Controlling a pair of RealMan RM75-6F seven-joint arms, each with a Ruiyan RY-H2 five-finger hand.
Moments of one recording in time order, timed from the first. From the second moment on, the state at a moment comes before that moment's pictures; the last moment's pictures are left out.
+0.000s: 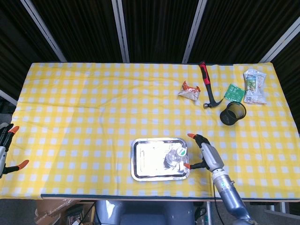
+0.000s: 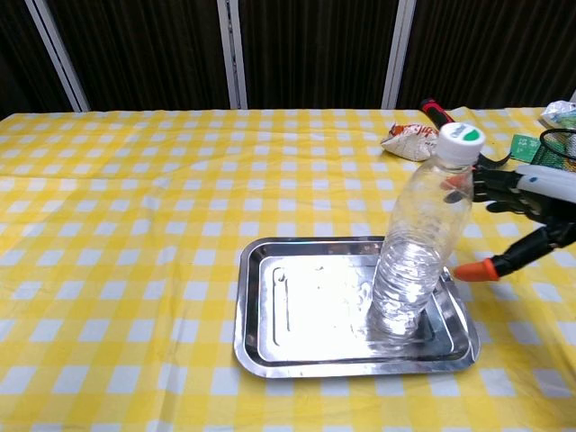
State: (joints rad) left arm -0.10 -1.04 -0.06 -1.68 1.43 1.44 -0.03; right arm 0.38 -1.36 0.17 -1.88 -1.06 1.05 0.00
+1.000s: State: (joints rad) left arm -0.10 -1.07 -0.07 -1.67 1.38 1.42 0.05; right arm 0.14 -1.28 0.03 -1.42 -1.32 1.48 -0.17
